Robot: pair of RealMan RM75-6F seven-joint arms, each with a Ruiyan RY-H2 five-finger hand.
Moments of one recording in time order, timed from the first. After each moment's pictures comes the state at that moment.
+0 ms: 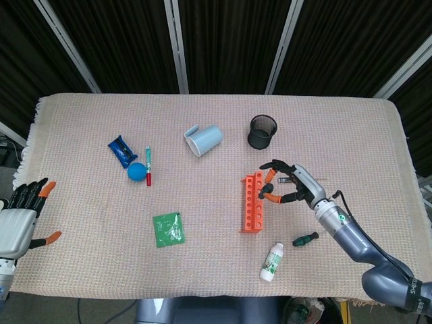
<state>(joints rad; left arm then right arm) -0.15 -1.06 -0.04 -1.75 1.46 1.40 0.16 0.59 -1.08 0.38 -1.79 -1.20 0.62 0.94</state>
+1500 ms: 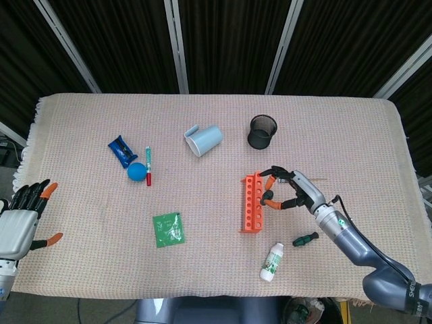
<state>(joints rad) -0.15 -1.05 -0.03 -1.76 1.47 1.40 0.15 0.59 -1.10 0.33 -1.76 -1.29 0.64 0.99</state>
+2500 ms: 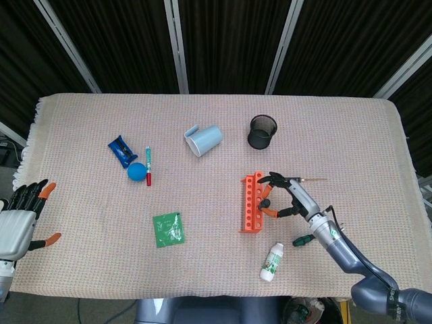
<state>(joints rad) -0.15 -1.04 -0.03 -1.77 1.47 1.41 0.16 0.56 -1.27 0.23 -1.63 -1.39 0.81 0.94</state>
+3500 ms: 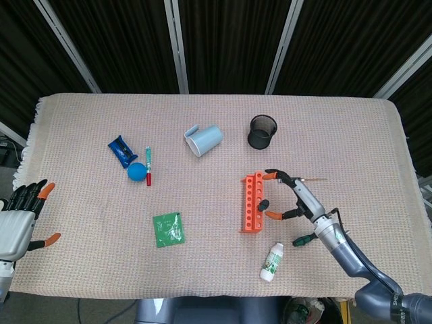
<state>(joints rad) -0.15 -1.05 -0.03 -1.76 1.48 1.41 0.14 0.54 -1.24 0.20 -1.65 -1.43 0.92 0.91</state>
